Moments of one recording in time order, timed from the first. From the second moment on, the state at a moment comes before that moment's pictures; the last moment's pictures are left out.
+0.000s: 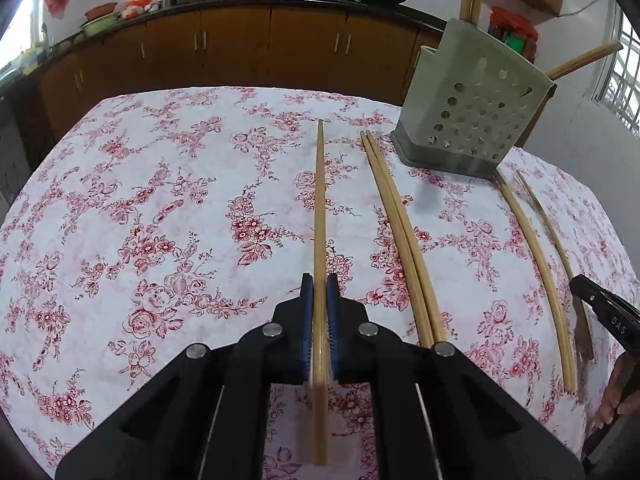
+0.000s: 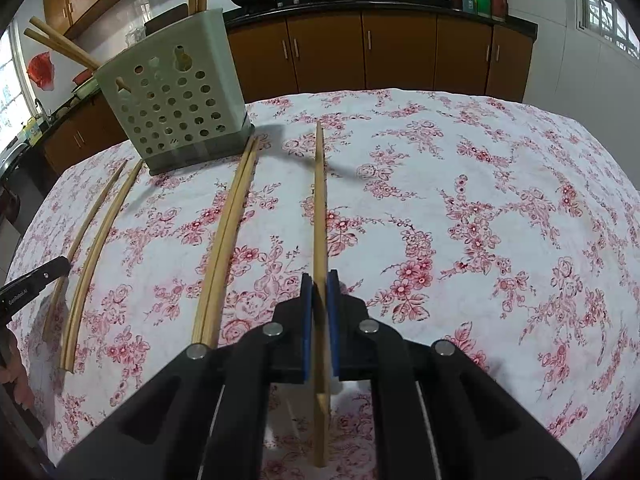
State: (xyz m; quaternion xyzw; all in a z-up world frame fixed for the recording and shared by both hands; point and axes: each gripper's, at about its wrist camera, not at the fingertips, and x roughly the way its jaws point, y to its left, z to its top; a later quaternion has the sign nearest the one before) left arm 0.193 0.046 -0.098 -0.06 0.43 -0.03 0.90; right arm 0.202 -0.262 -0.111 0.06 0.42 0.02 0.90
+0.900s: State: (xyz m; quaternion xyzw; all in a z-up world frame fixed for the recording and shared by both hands) left arm 0.193 0.045 -0.098 -0.05 0.43 -0.03 0.90; right arm 0.202 -0.263 -0.111 0.06 0.42 0.02 0.90
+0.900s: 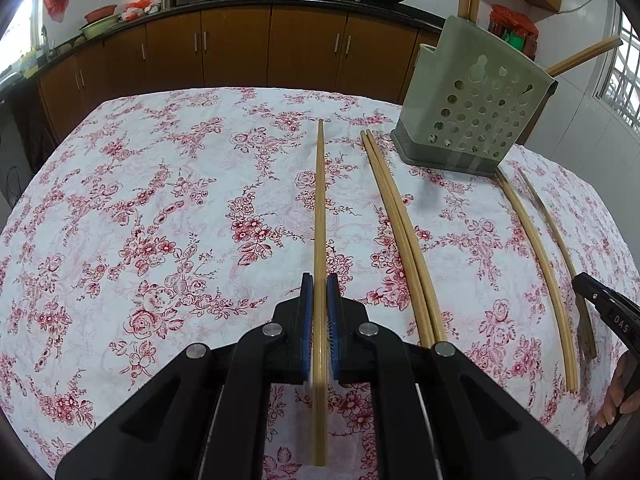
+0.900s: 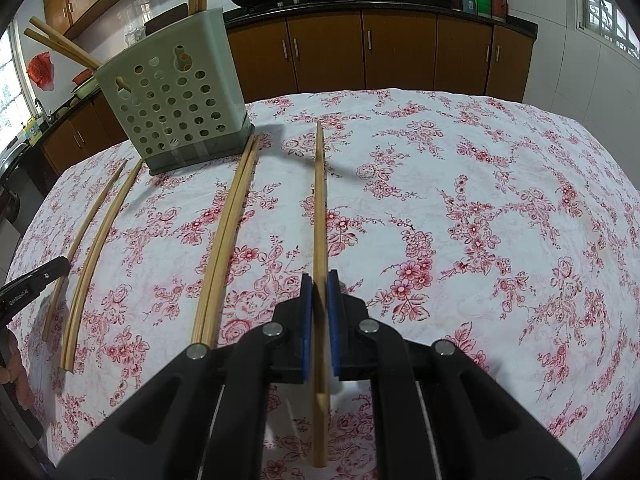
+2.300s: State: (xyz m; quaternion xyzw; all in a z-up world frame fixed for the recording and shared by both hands) left arm 0.186 0.038 -0.098 -0.02 0.43 -0.02 0.90; right arm 0.196 -0.262 -0.111 0.05 0.42 0.02 0.90
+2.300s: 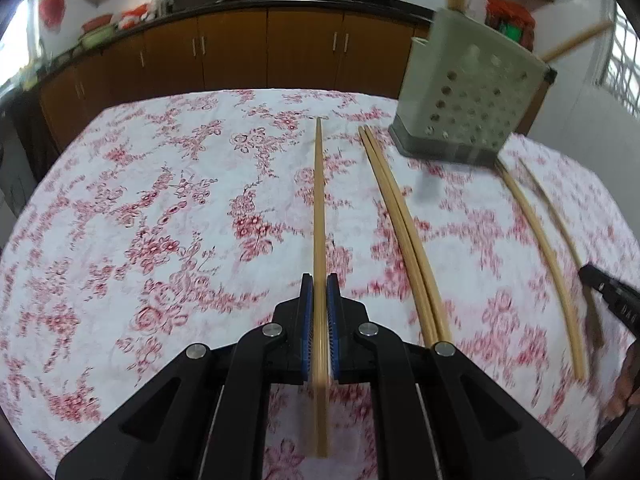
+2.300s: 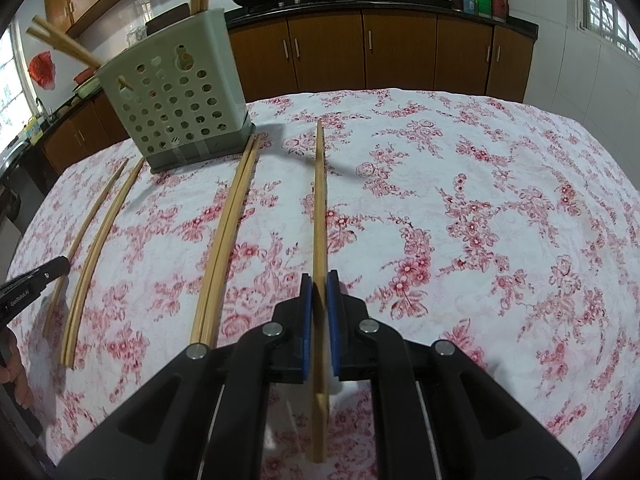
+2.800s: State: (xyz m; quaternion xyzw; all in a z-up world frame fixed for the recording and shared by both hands) left arm 0.162 0.051 -0.003 -0.06 0.31 -0.04 0.95; right arm 0.172 -0.285 -0.029 0.08 0.30 0.01 0.95
